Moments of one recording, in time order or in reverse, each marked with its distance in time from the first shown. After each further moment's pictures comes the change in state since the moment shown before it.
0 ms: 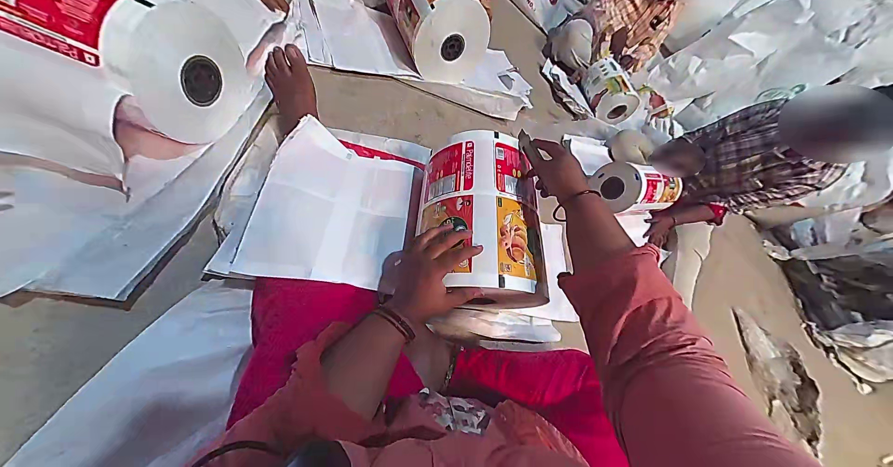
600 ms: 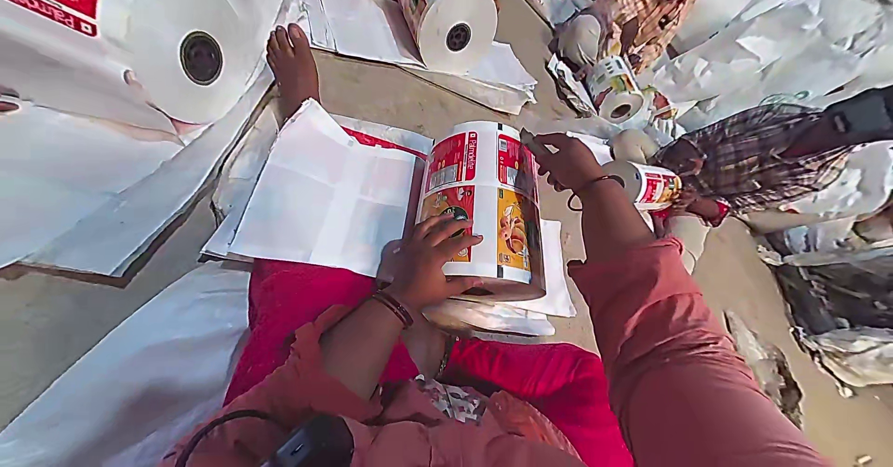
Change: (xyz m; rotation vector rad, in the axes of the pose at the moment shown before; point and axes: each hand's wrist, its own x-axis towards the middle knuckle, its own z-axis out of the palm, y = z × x) left_hand 0.000 0.002 0.001 0.024 0.008 0.007; right_hand -0.013 -0.016 -0.019 -0.177 -0.103 -0.031
